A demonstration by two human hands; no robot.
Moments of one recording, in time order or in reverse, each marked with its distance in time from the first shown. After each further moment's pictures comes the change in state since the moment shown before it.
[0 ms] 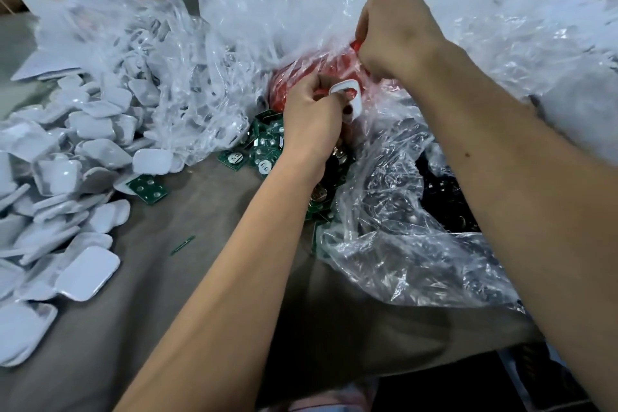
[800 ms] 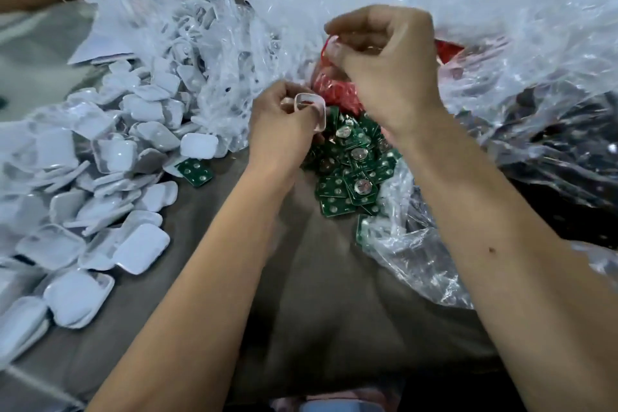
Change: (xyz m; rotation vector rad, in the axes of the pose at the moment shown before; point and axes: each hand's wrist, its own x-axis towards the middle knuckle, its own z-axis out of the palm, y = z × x) left_hand -0.011 -0.006 -0.082 0.151 0.169 0.045; right_hand -0.067 -0.048 0.039 1.047 0.036 -0.052
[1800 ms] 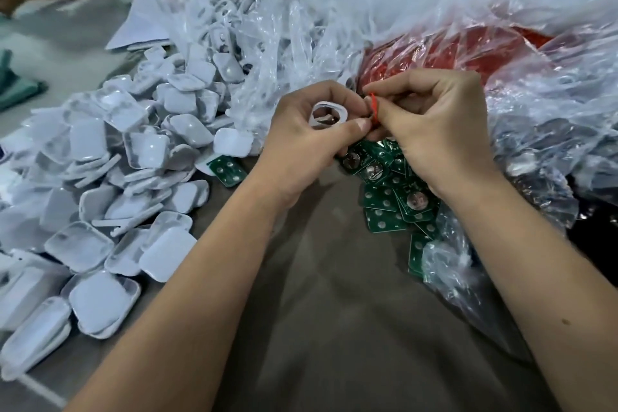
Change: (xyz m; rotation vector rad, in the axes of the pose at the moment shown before) left_hand 0.005 -0.011 -0.041 -0.079 -0.329 0.185; right_hand -0.025 0.052 0.013 0.019 -0.112 -0.019
